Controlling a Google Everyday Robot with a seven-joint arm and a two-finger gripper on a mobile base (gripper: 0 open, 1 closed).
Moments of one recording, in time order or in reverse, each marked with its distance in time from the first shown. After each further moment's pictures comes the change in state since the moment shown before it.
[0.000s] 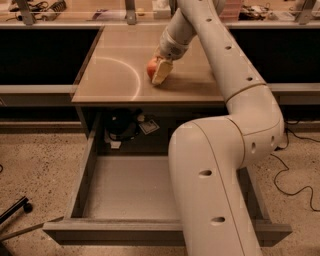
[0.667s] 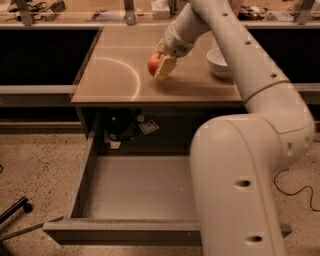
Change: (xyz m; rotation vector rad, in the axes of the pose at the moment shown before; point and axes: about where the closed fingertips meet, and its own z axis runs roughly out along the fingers) arm -0.010 0.008 -0.028 0.051 -0.089 -0.046
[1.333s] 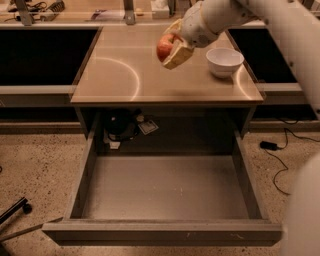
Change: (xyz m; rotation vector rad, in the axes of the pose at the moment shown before) arm -0.036 0.039 -0.099 0.203 -0.147 -0.047
